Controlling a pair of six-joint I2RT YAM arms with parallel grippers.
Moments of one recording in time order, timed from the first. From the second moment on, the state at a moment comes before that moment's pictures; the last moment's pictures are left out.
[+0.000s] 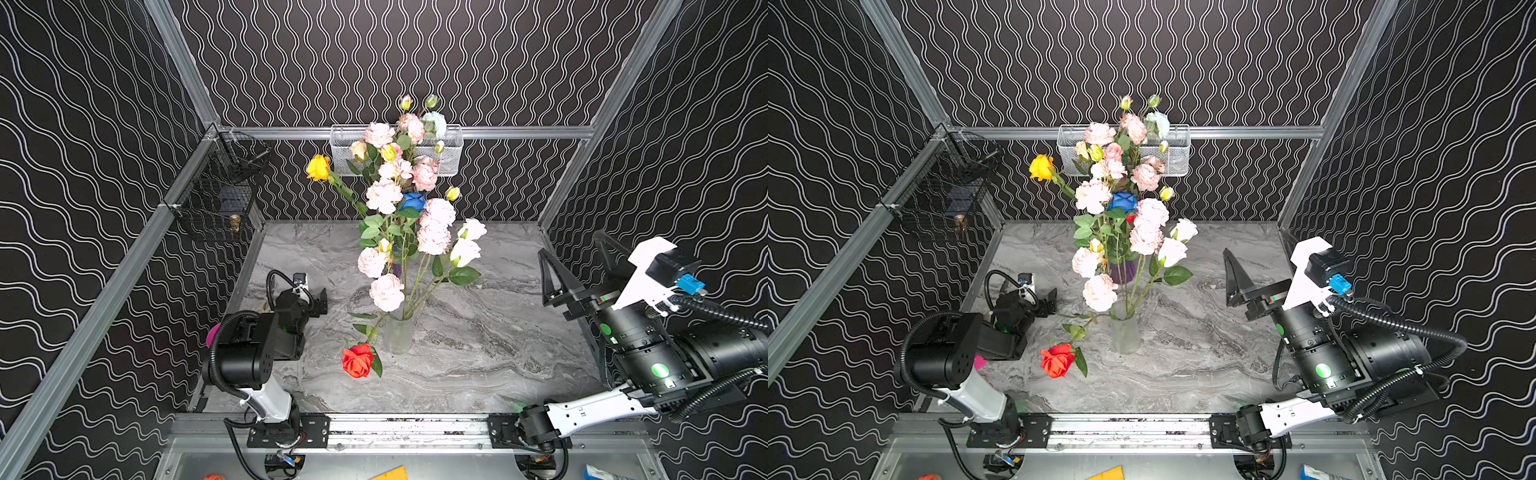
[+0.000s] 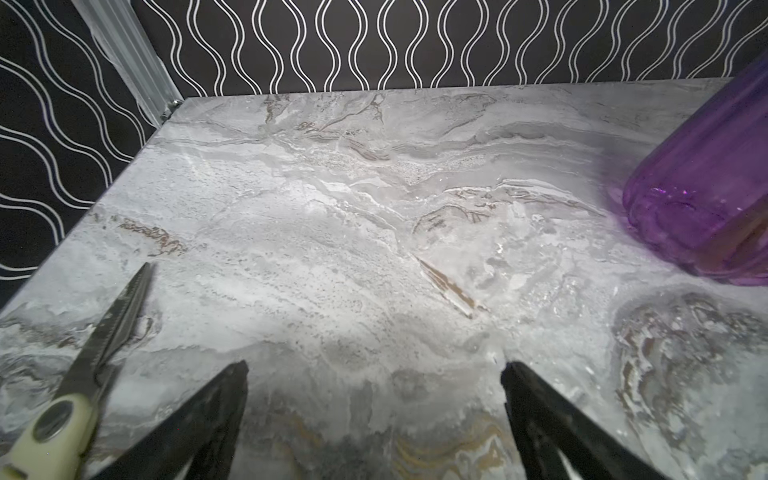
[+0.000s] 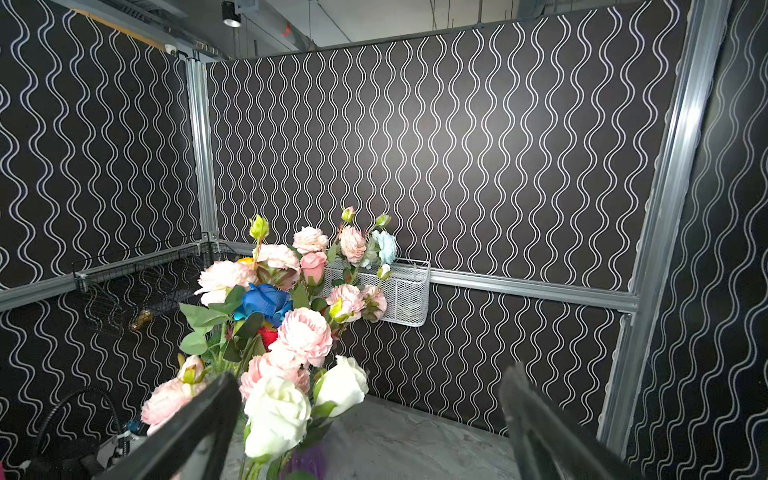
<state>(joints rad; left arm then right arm) 0.02 1.65 0.33 0.97 0.05 0.04 1.75 0.68 1.20 0.45 1.26 -0.98</state>
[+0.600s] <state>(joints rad) -0.01 1.65 0.35 0.95 0.01 0.06 1.75 0.79 1.25 0.42 1.24 -0.93</state>
